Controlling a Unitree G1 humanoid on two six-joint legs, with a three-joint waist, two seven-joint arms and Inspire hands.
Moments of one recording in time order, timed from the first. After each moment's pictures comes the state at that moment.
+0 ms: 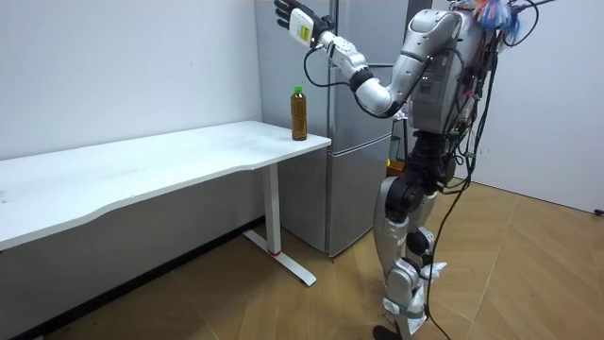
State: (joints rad) left arm -0.26 0.26 0.20 -0.48 -0.64 0.13 0.23; right arm 0.03 -0.21 -0.04 1.26 0.33 0.10 0.13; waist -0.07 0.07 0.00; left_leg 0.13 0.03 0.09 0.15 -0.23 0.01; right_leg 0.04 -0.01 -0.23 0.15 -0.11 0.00
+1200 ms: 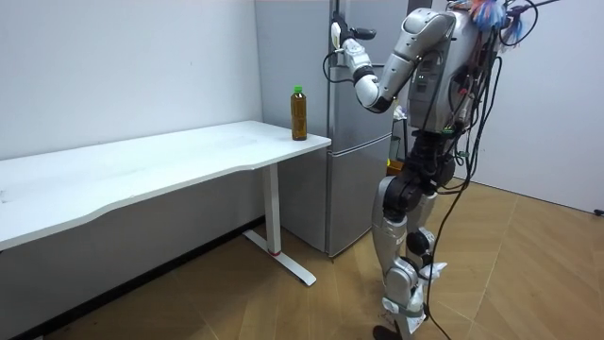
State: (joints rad) left arm -0.36 0.20 -0.03 -0.42 -0.69 0.24 0.02; right arm -0.04 -0.23 0.10 1.29 0.37 0.13 0.14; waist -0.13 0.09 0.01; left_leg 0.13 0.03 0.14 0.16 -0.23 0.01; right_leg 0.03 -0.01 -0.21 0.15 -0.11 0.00
